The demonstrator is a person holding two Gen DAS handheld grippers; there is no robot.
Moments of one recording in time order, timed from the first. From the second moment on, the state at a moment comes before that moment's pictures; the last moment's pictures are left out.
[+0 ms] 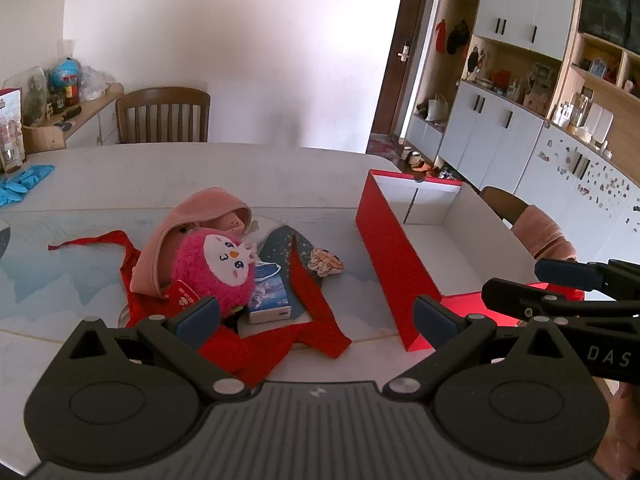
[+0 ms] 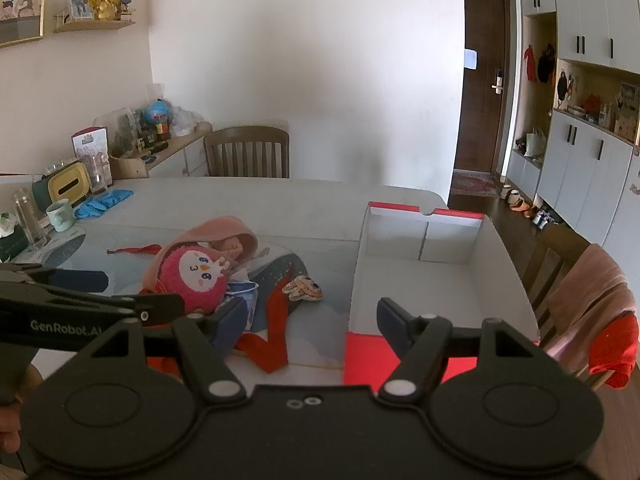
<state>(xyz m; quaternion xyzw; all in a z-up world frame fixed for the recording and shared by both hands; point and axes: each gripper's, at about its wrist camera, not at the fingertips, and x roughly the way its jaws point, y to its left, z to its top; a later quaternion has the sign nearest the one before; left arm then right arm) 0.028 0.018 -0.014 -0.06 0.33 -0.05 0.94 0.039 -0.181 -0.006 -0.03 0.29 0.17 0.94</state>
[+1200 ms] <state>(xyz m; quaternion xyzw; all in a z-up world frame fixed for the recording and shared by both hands) 0.164 0.085 -0.086 0.04 0.38 -0.07 0.92 0.134 -0.177 -0.019 0.02 0.35 0.01 0.94</state>
